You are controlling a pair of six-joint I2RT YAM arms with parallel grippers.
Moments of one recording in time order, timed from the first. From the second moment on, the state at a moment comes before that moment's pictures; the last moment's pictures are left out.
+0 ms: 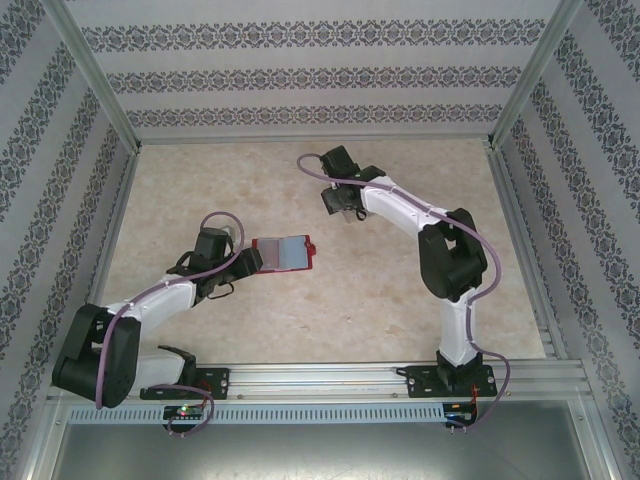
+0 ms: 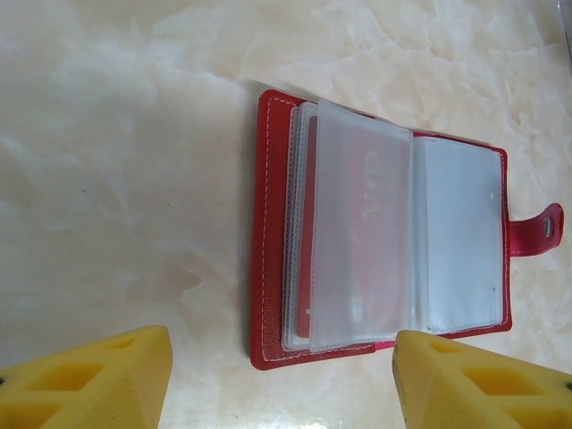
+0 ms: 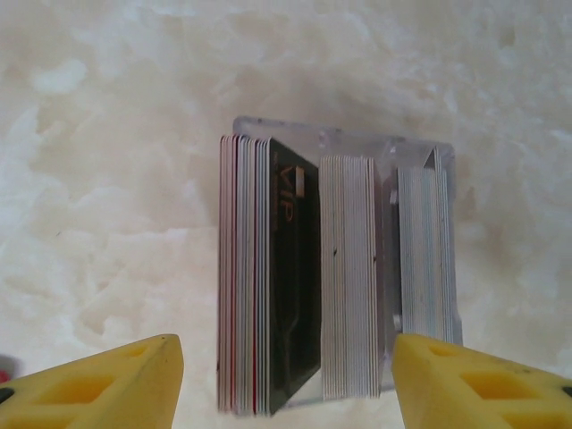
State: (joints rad) left arm -0.27 1.27 0.50 -0.08 0.16 -0.61; right arm 0.53 2.05 1.67 -0.66 0.26 0.09
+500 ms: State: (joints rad) left arm -0.28 1.27 0.50 -0.08 0.16 -0.61; right arm 0.53 2.12 1.76 -0.72 0.42 0.04
